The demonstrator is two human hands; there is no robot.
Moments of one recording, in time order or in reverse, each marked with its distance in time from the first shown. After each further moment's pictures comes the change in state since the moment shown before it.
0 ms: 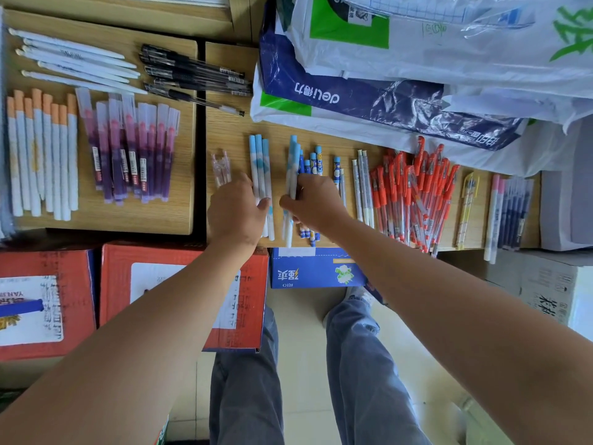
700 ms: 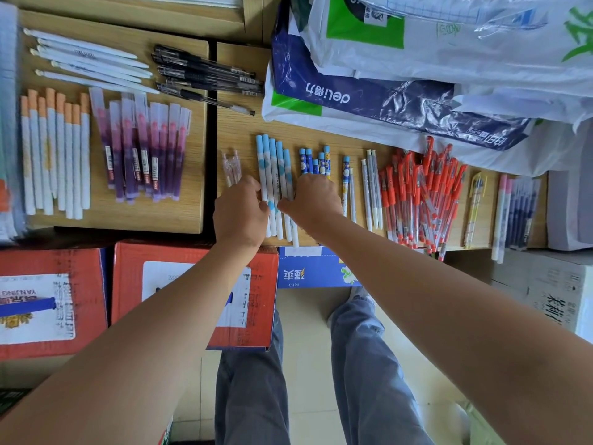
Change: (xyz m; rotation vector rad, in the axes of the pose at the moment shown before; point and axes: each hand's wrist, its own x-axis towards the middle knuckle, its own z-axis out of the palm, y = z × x) left_hand -0.003 -0.012 -0.004 -0.098 -0.007 0.027; right_hand 0.005 -0.021 0.016 -0.354 0.012 0.083
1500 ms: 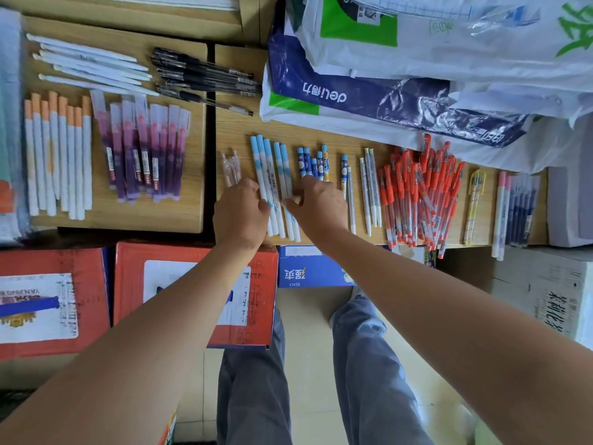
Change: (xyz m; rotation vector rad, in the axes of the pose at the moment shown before) left_hand -0.003 -0.001 0.001 0.021 -0.019 -0.025; right_hand -0.012 0.019 0.016 0.073 0.182 -0.020
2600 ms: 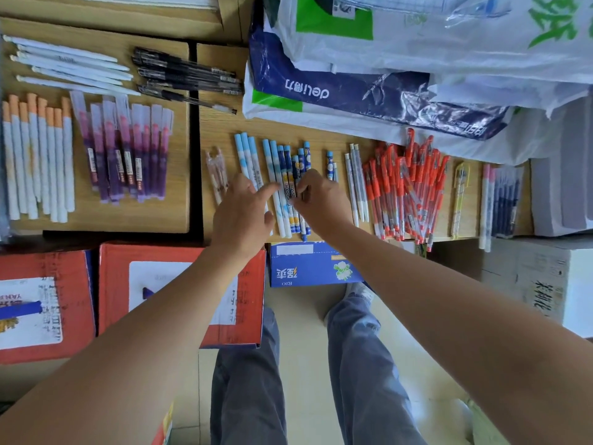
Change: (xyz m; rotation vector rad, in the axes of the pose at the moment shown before) left_hand -0.015 0.010 0.002 0.223 -0.100 0.342; right_hand 0.001 0.035 -0.002 0.204 0.067 -0.073
